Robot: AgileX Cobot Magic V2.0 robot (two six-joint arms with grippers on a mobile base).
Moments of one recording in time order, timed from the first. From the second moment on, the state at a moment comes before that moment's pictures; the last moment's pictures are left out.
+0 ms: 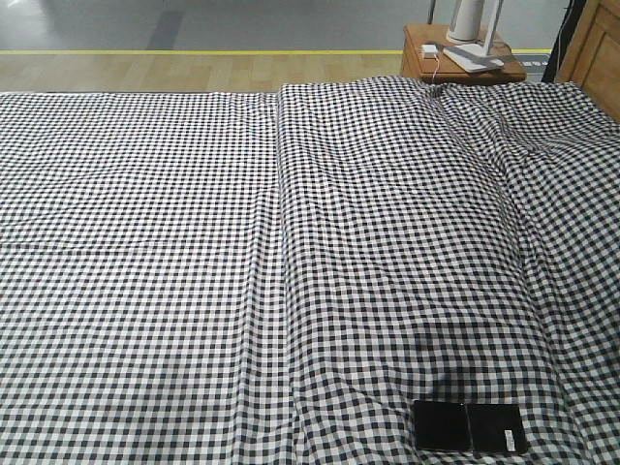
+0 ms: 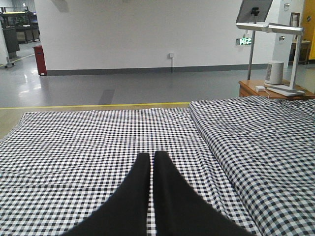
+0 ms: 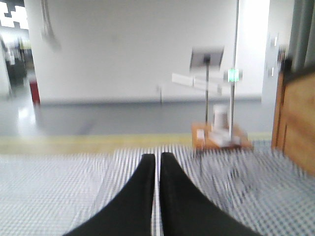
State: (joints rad) left arm 0.02 -0.02 0.03 -0.03 0.09 0.04; right arm 0.01 0.55 -0.64 0.07 0.18 -0.04
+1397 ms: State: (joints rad) left arm 0.02 -0.02 0.03 -0.03 0.09 0.04; right arm -0.27 1.28 -0.93 0.25 0.67 -0.15
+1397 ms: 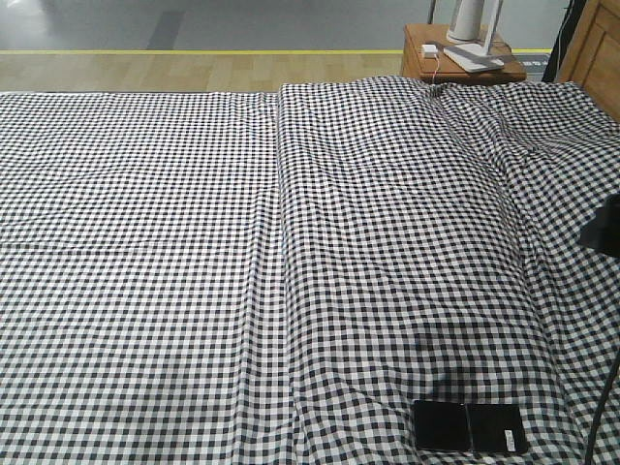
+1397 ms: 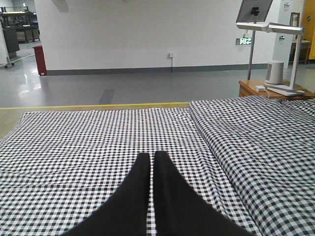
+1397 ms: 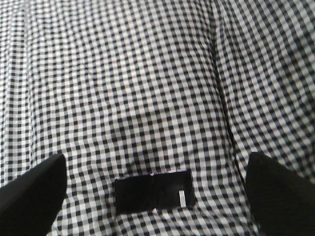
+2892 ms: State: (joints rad) left arm 0.02 -0.02 0.03 -0.03 0.09 0.04; right arm -0.49 2.61 -1.37 0.72 0.89 -1.02
